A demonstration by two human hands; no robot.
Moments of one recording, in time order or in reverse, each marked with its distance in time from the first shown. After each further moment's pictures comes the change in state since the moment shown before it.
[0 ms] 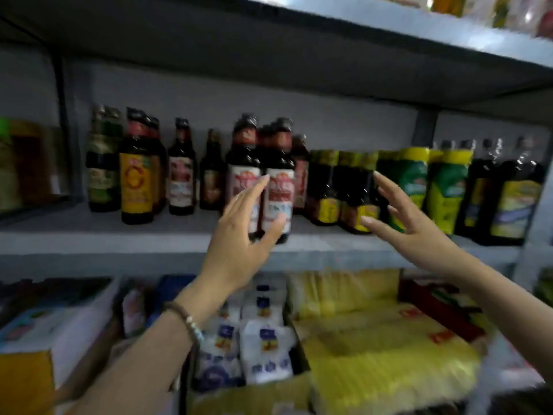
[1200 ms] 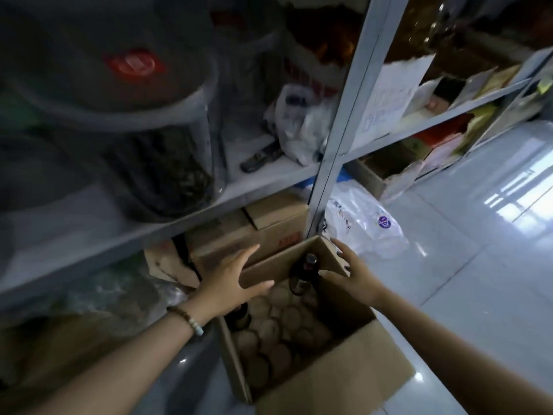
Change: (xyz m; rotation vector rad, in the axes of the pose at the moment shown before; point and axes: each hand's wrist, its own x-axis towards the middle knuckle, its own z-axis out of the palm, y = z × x) left_hand -0.653 -0.200 0.589 -0.058 -1.204 -0.484; right_hand -0.677 0.617 0.275 0.126 -0.188 1.029
